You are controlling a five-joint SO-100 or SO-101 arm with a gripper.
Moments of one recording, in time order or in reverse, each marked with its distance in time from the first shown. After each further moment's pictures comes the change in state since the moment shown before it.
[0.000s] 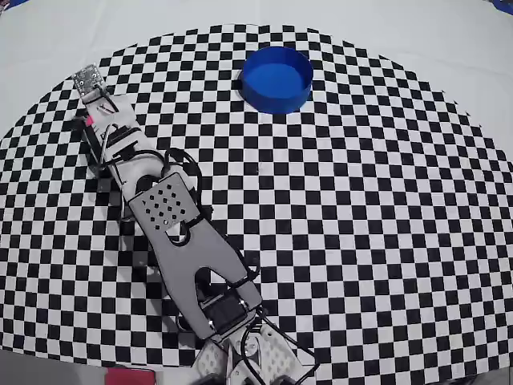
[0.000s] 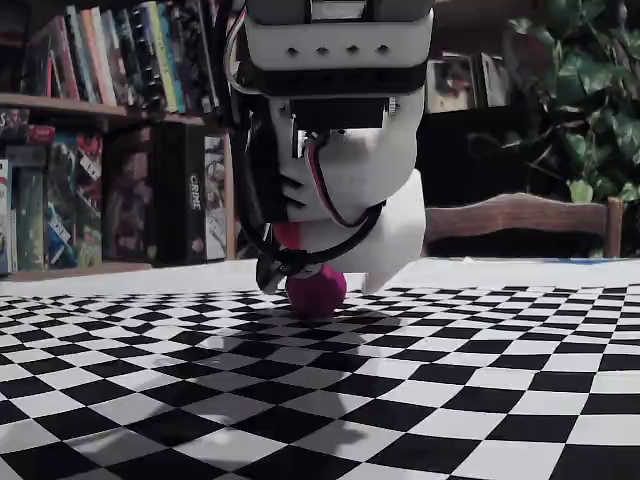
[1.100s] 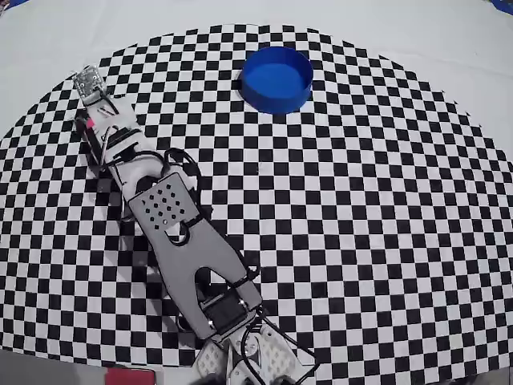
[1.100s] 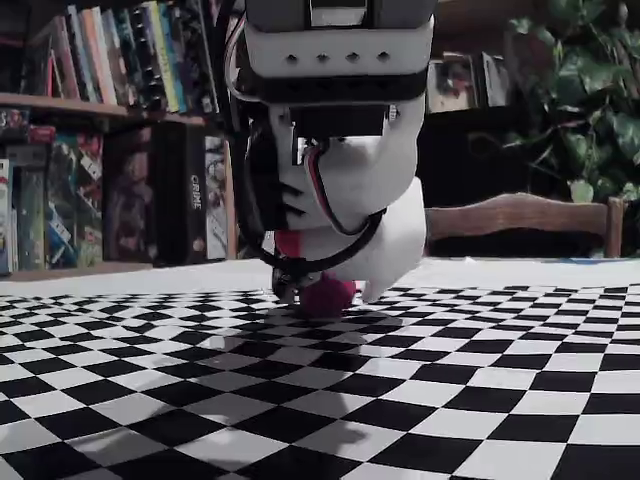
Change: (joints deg) arm -0.1 -0.6 0.0 0.2 0.0
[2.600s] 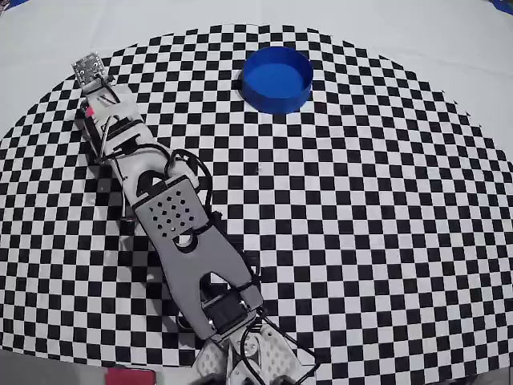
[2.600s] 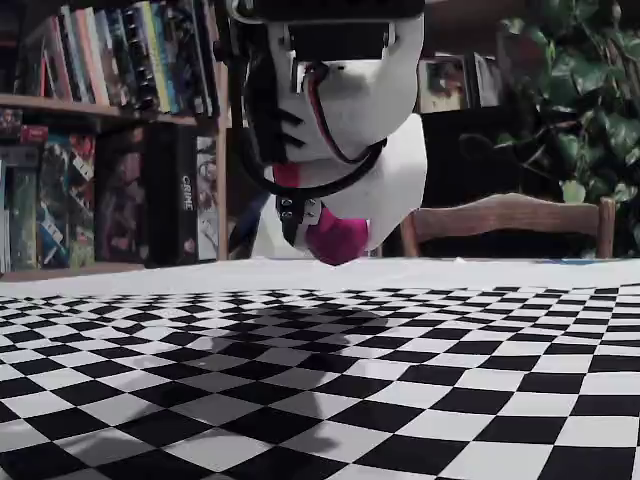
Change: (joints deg) arm 0.9 13.0 10.7 0.0 0.0
